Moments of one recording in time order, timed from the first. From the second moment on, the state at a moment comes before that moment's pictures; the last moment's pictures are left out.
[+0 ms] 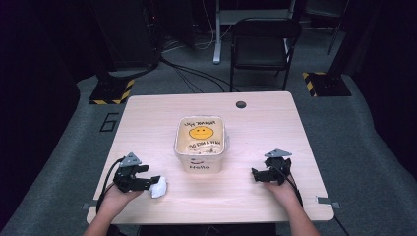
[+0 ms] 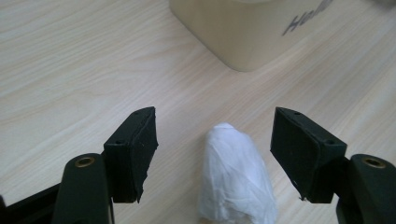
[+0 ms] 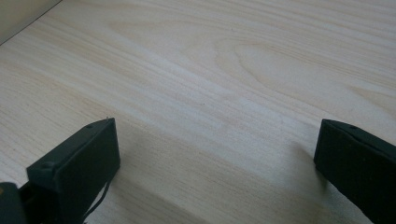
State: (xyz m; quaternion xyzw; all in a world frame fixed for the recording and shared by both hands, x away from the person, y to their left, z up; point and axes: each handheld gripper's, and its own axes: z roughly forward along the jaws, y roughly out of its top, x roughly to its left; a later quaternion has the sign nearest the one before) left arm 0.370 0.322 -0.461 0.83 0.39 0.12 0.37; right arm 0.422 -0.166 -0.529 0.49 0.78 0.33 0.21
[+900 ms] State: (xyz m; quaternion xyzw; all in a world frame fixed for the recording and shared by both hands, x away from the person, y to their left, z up) left arm 0.363 0.307 -0.486 0.86 0.38 0.11 0.33; right arm 0.422 -0.166 -0.529 0.49 0.78 0.33 0.21
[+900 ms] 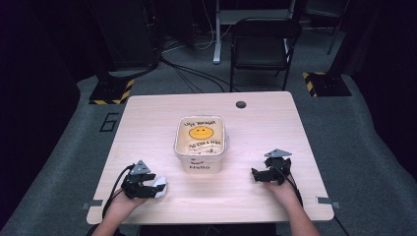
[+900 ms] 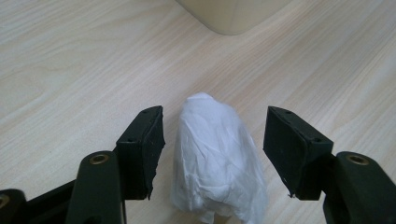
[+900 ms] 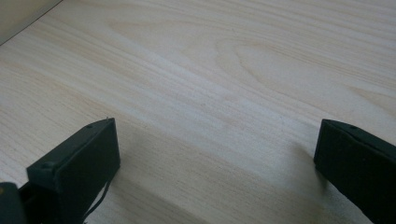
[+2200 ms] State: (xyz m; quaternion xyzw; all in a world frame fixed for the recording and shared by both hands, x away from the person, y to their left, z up) left arm 0.371 0.316 -0.482 0.86 0.38 0.12 0.32; right arm 0.423 -0.166 -0.529 0.49 0.78 0.33 0.20
